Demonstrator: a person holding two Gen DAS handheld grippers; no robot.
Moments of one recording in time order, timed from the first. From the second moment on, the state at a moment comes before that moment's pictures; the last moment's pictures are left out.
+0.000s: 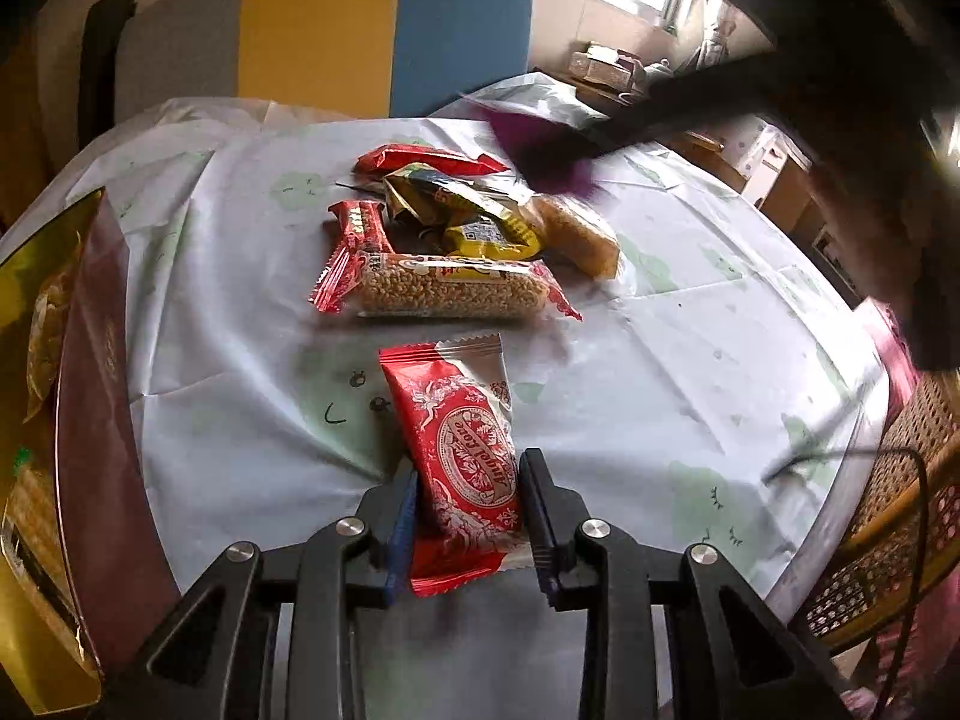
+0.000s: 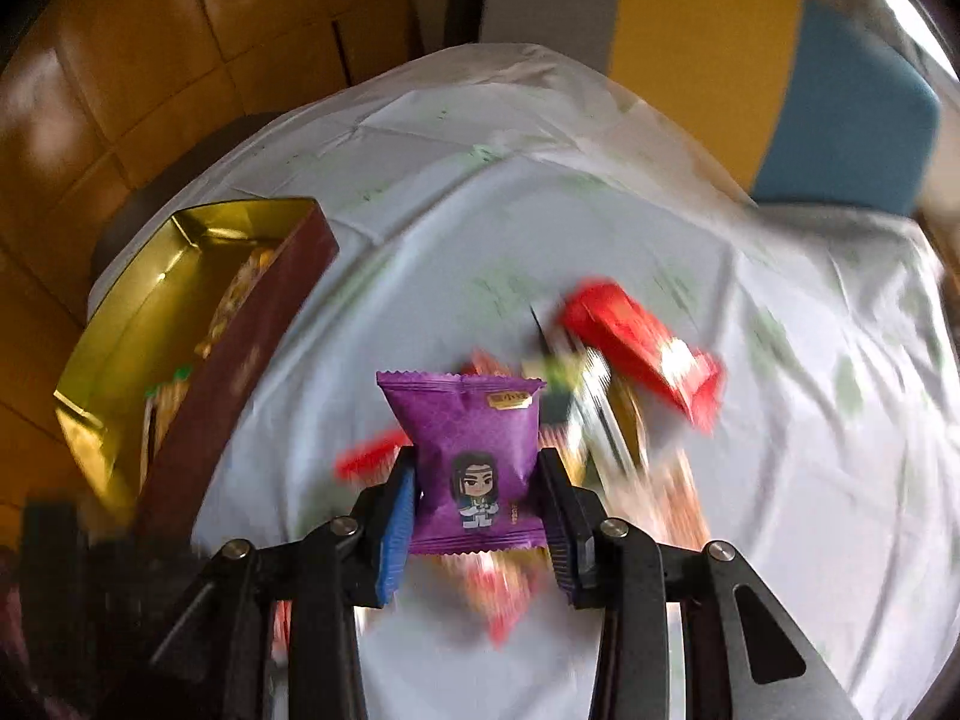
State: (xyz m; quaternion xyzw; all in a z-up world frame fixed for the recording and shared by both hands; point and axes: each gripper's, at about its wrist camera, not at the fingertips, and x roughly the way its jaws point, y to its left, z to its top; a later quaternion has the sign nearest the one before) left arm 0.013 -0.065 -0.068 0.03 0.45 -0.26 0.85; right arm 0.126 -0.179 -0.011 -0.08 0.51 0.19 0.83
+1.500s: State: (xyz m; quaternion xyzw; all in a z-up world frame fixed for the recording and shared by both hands) left arm 0.106 0.152 -0.013 -0.15 0.47 0.03 0.87; right arm 0.081 -0.215 -0.032 -0.09 0.50 0.14 0.85
